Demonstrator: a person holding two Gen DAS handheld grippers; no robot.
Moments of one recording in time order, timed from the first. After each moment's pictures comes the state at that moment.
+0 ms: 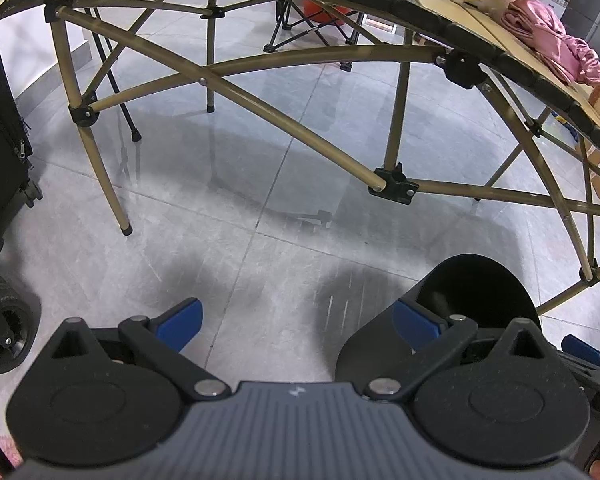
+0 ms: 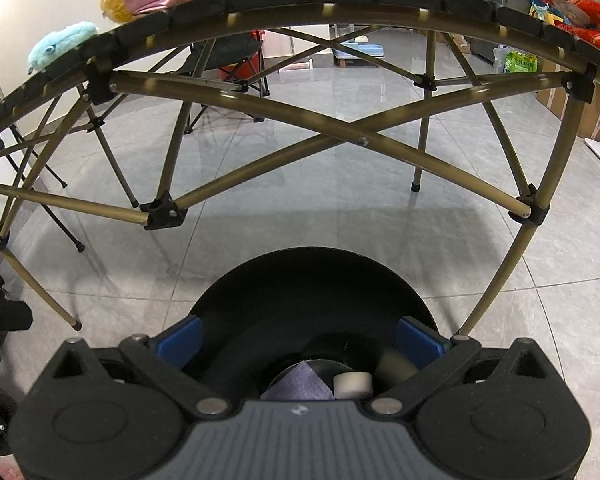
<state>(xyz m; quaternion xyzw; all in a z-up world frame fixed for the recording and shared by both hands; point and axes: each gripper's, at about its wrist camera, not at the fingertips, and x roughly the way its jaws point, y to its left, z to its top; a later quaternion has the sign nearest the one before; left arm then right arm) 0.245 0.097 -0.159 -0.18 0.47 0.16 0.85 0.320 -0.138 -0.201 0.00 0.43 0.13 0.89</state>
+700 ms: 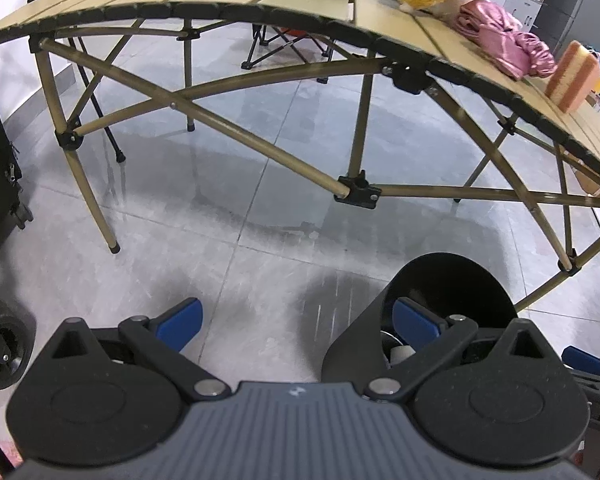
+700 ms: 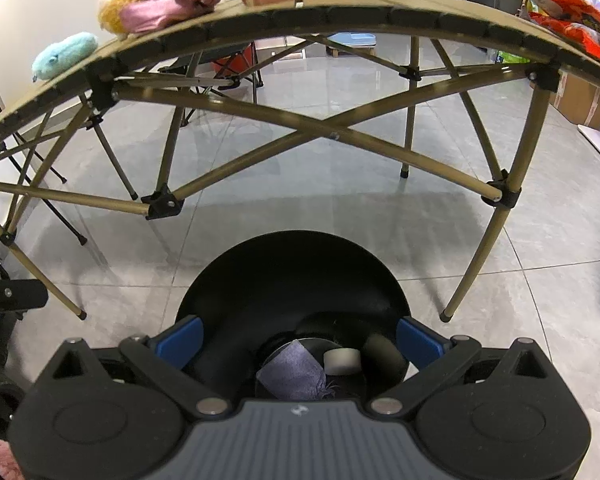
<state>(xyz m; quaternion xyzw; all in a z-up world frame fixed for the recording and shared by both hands) 0.239 0.075 -0.143 -0.16 0.45 0.13 0.87 0.298 -0.162 -0.180 0.00 0.45 0.12 0.89</state>
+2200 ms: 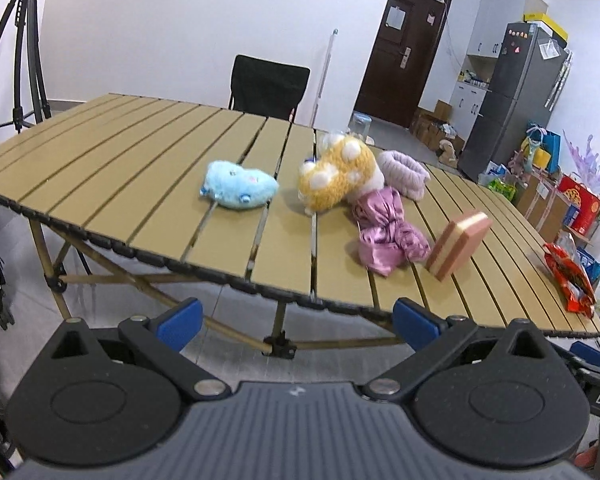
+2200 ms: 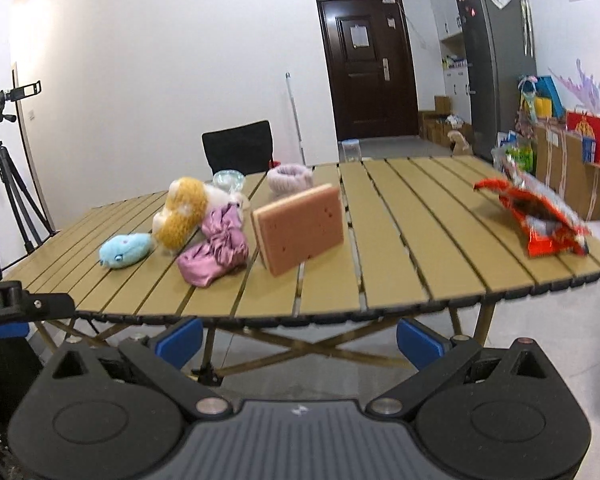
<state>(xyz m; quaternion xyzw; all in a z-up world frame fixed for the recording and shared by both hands) 0.240 0.052 0.000 -0.15 0.28 0.10 0.94 0.289 -0.213 -0.025 0.04 0.26 0.16 0.95</state>
